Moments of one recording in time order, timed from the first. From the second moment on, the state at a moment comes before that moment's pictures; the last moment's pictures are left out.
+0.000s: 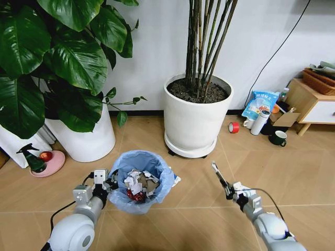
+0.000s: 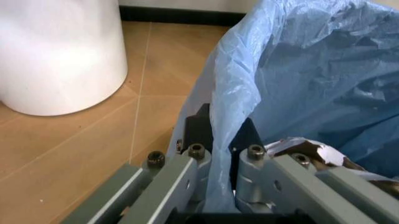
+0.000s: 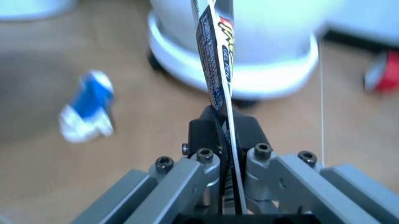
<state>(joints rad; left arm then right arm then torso) 1.46 -0.96 -0.39 -2.11 -0.69 0.35 -0.32 -1.30 1.10 0.50 1.57 0.22 0.01 -0.37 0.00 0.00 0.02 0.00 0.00</state>
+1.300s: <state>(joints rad) 1.14 -0.87 -0.28 -1.94 -0.93 0.42 -0.27 -0.68 1.03 -0.24 1.82 0.58 -0.28 -0.22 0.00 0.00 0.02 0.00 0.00</state>
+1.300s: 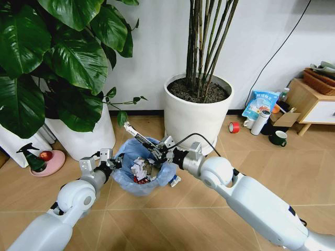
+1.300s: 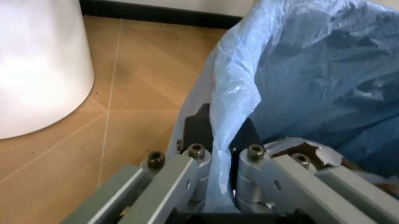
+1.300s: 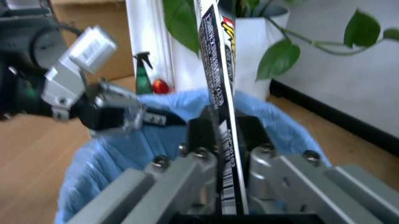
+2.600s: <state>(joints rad) 1.19 -0.86 -0.37 -1.92 -0.88 0.40 -0.24 -0.91 1.09 0.01 1.45 0.52 -0.24 -0.09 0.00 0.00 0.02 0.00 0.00</state>
